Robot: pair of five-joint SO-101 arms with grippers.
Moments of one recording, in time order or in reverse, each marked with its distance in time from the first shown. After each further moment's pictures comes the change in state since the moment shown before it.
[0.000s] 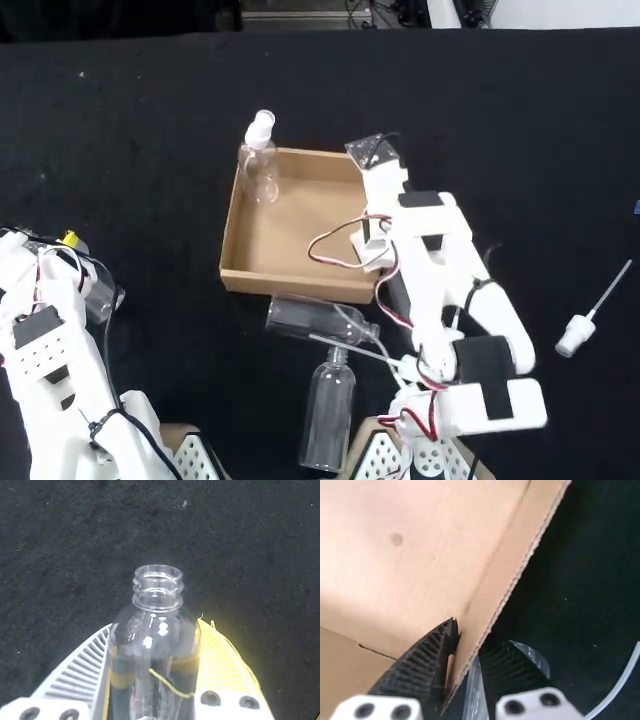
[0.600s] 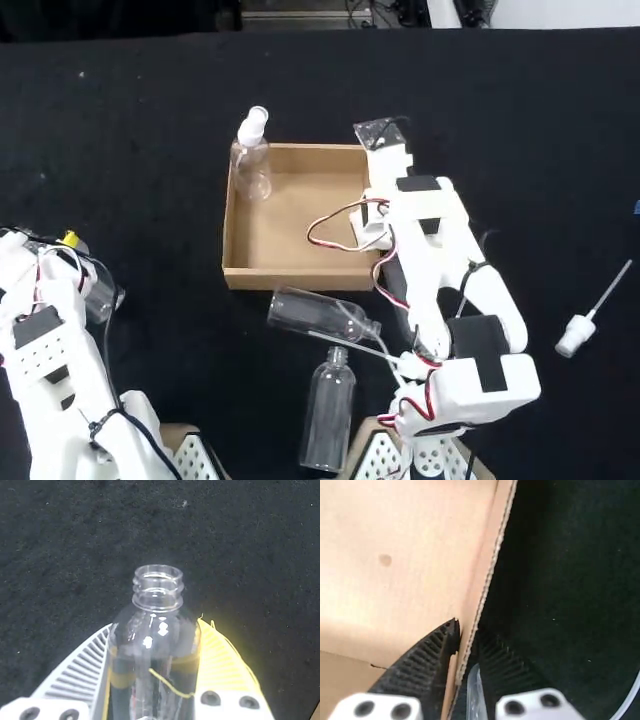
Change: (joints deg) left arm 0.0 0.0 0.0 0.0 0.0; right arm 0.1 7.0 -8.2 -0.1 -7.6
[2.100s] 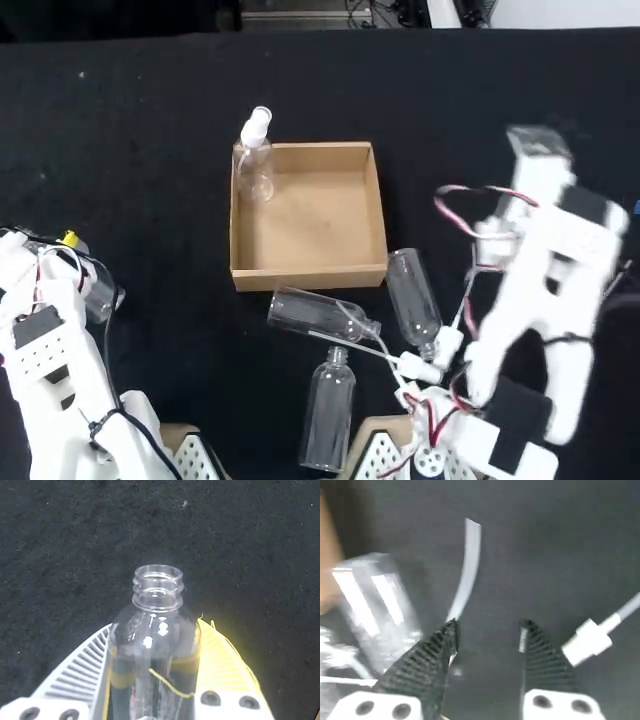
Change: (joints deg) left arm 0.0 0.0 0.0 0.0 0.0; right arm 27.4 -18.2 -8.5 28.2 12.3
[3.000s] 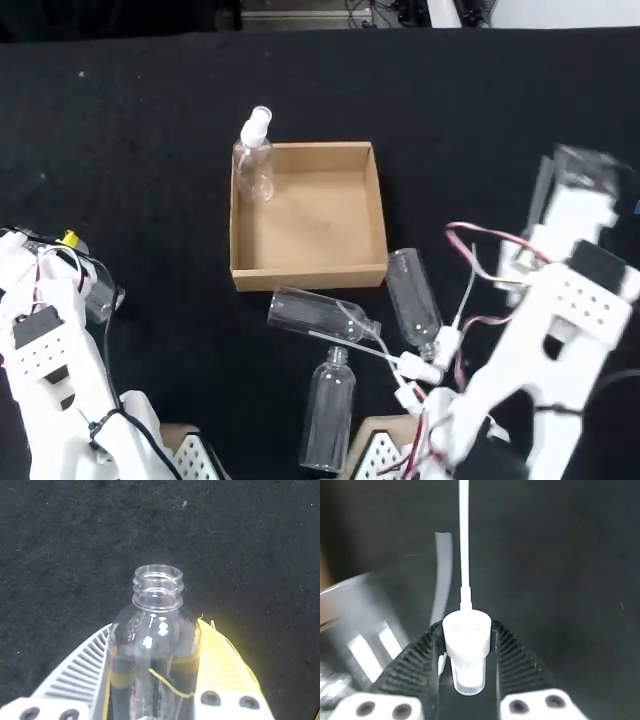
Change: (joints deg) left arm 0.0 0.0 0.0 0.0 0.0; right arm 14.9 -16.2 18.4 -12.7 -5.5
